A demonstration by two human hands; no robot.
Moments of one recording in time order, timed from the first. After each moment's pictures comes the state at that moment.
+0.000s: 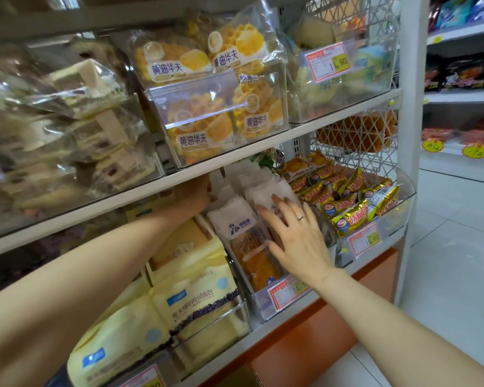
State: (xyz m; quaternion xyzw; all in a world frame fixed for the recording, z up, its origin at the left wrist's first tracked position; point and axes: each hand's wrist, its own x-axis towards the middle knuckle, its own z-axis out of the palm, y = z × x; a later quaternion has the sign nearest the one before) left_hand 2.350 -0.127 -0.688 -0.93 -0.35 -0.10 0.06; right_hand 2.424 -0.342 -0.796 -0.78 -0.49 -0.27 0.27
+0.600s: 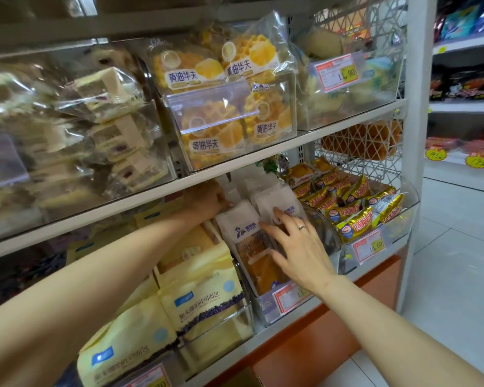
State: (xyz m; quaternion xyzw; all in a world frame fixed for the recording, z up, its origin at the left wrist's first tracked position) left_hand 2.342 -0.145 -0.689 -0.95 -0.29 -0.14 0.03; right_hand 2.426 -0.337 -0.805 -0.77 -0.52 -0.25 0.27
